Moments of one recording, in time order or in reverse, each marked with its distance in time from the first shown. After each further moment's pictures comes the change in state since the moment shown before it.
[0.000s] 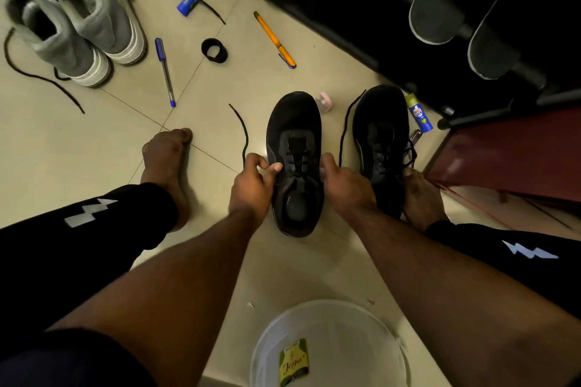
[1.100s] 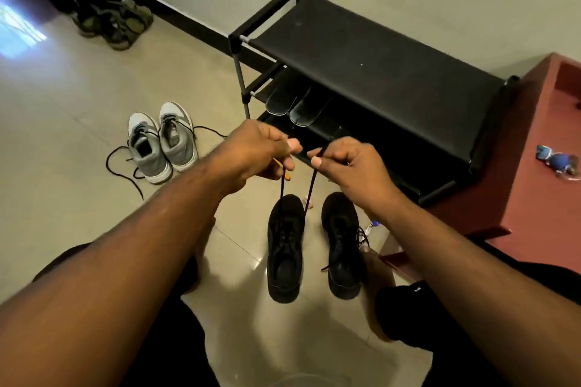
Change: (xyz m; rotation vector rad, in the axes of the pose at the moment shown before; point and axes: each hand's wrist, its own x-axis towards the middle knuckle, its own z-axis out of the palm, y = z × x) left_hand -0.161 0.256 -0.162 -0.167 -0.224 0.368; right_hand -0.188 -0.057 -0.242 0.772 0.604 -0.454
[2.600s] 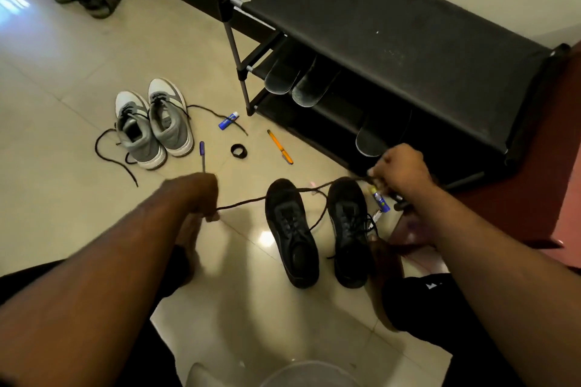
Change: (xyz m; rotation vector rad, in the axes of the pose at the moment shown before) left_hand 0.063 -0.134 -0.063 1.222 -0.230 -0.500; right_hand 0.055 0.114 -0.032 -0.380 -0.001 0.696
